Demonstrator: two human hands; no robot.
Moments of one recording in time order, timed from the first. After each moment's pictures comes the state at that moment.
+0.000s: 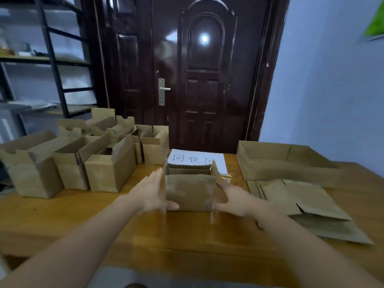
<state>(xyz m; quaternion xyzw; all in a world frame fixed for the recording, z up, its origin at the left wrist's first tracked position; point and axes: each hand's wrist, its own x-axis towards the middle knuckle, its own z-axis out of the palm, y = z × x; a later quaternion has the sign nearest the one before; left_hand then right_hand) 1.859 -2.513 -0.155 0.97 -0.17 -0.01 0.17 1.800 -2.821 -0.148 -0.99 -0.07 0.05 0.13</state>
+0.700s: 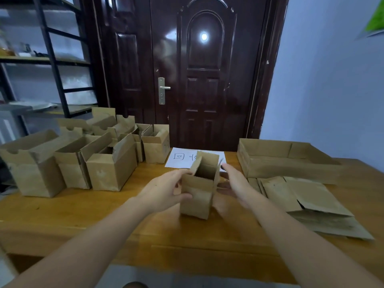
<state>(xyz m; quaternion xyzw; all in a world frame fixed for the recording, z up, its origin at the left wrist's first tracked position) 1.820 -2.543 -0.131 0.92 -0.31 0.11 0.19 1.806 -2.795 -0.130 -0.74 0.10 -0.01 0.67</state>
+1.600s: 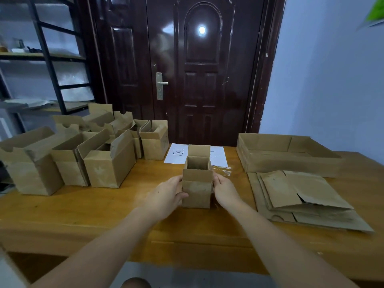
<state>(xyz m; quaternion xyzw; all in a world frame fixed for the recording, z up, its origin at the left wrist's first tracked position) 1.811 -2.559 -0.167 0.94 -0.20 0.04 0.29 1.806 -2.769 -0.178 -0.86 0.08 -0.07 0.49</state>
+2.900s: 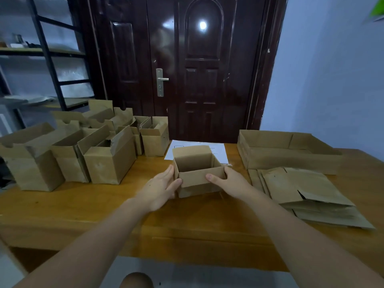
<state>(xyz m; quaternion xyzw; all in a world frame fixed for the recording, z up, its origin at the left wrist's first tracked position) 1.833 -2.531 -0.166 0.95 -0.19 -0.03 0.25 1.807 -2.802 -0.155 -0.92 0.01 -0.01 0.40</state>
